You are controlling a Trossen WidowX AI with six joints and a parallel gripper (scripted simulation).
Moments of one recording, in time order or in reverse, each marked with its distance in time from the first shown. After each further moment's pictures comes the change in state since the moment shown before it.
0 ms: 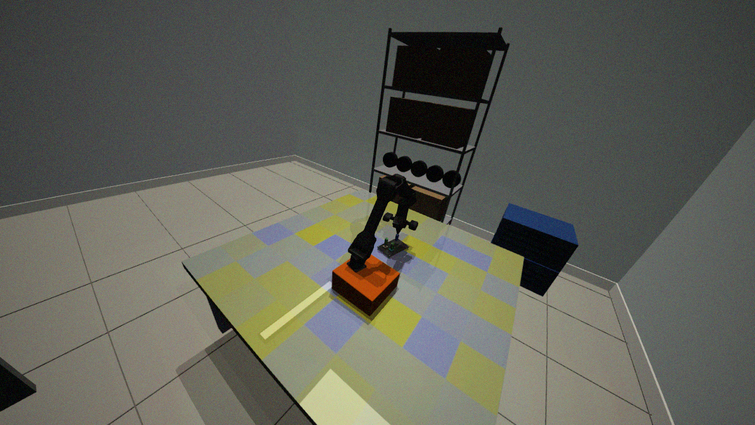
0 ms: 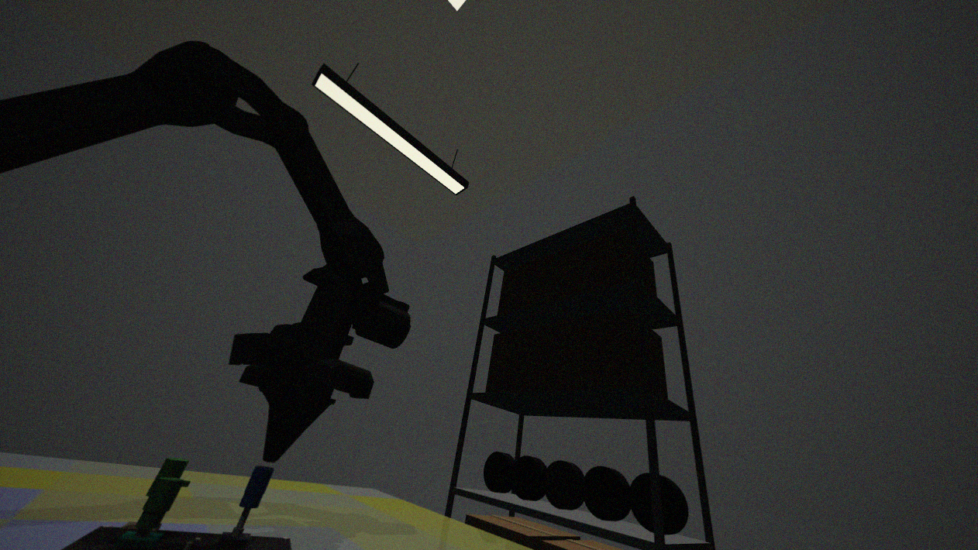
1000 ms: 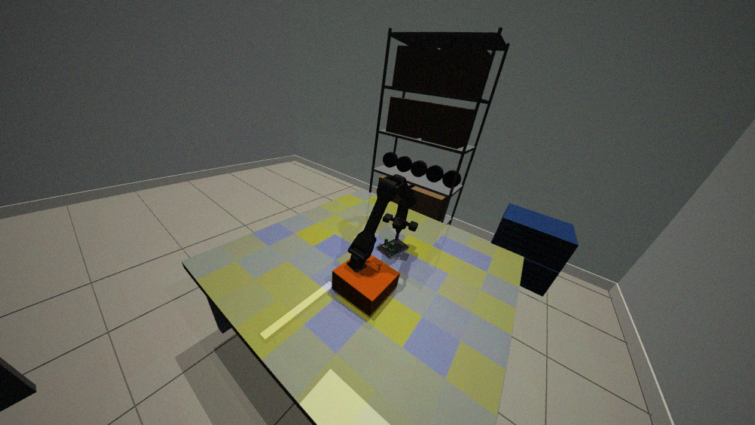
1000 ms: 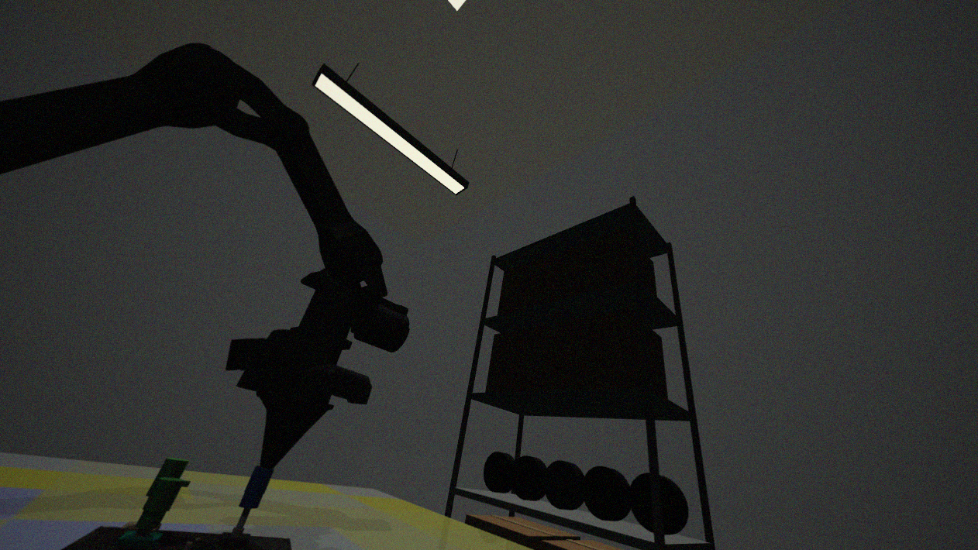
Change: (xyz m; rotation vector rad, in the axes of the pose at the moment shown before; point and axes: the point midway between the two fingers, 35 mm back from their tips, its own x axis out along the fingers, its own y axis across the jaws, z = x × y) arm 0.006 0.000 0.000 0.001 -0.001 0.000
